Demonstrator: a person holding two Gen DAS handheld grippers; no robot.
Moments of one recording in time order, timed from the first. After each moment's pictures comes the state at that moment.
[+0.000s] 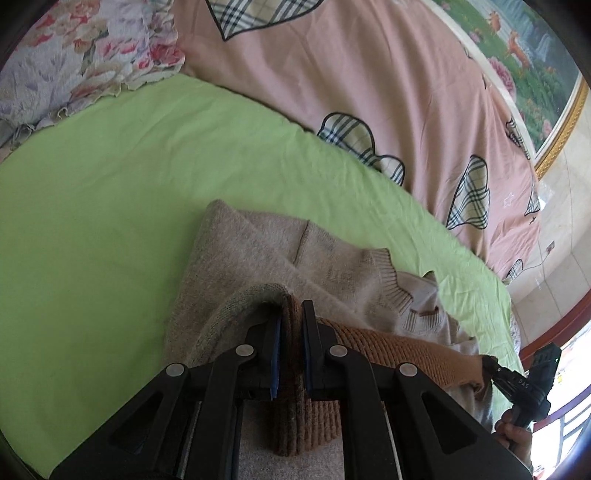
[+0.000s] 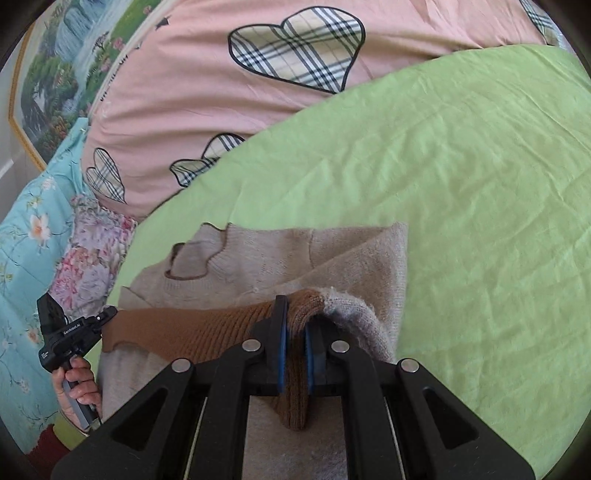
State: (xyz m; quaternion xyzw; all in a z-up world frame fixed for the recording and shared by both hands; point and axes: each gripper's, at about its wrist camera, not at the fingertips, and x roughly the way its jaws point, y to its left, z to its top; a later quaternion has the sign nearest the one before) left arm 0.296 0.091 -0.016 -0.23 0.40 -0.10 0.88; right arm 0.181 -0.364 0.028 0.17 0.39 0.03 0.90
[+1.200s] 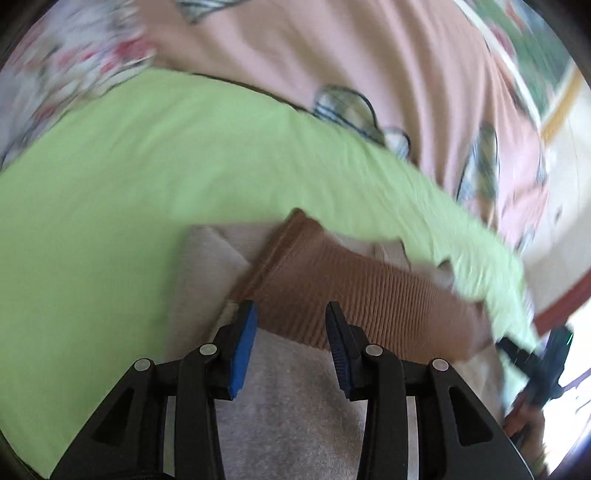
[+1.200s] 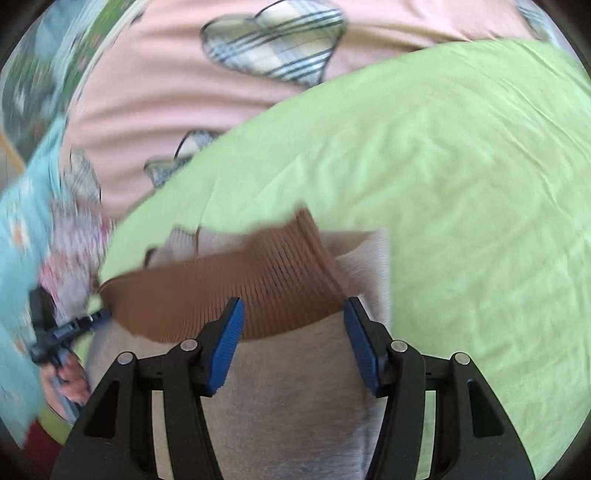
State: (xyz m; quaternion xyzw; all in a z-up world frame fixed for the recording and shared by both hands) left arm 0.337 0.090 -0.014 -0.20 0.44 -0.12 0.87; right arm 0.188 -0.381 0.029 0.17 0.39 -0.02 0.91
